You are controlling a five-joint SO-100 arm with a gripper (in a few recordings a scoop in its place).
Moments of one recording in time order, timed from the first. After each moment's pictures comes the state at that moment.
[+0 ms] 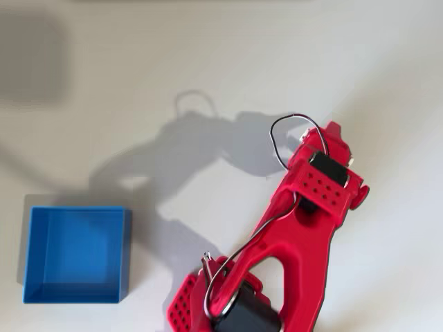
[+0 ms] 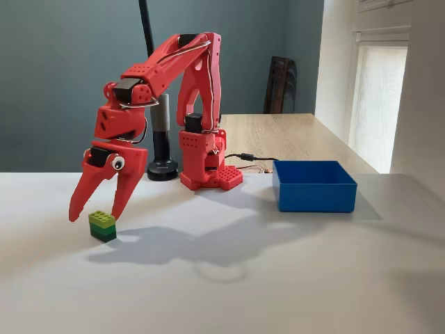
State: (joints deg) arm 38.1 101.0 124.5 37.5 2.6
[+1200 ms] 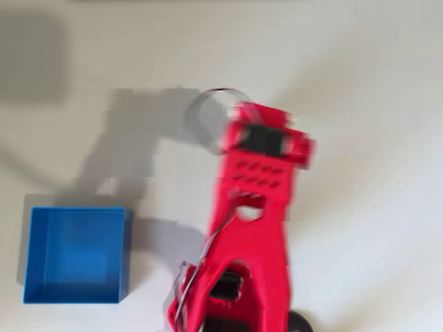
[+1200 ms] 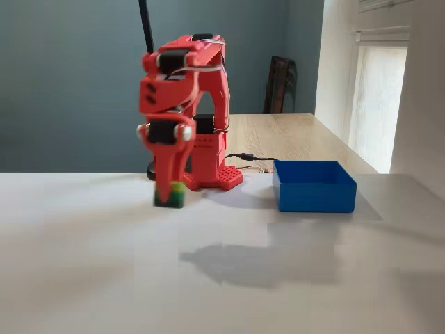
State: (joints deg) arm 4.7 121.6 118.4 59.9 5.7
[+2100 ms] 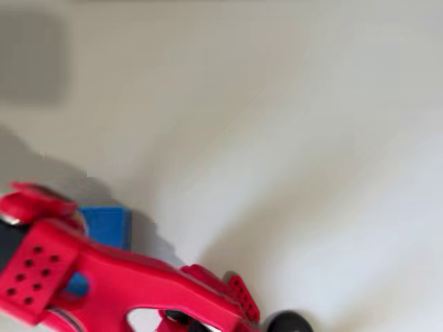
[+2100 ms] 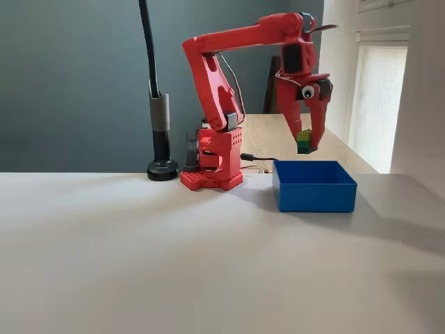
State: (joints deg) arm -59.2 111.6 100.3 85.5 12.5
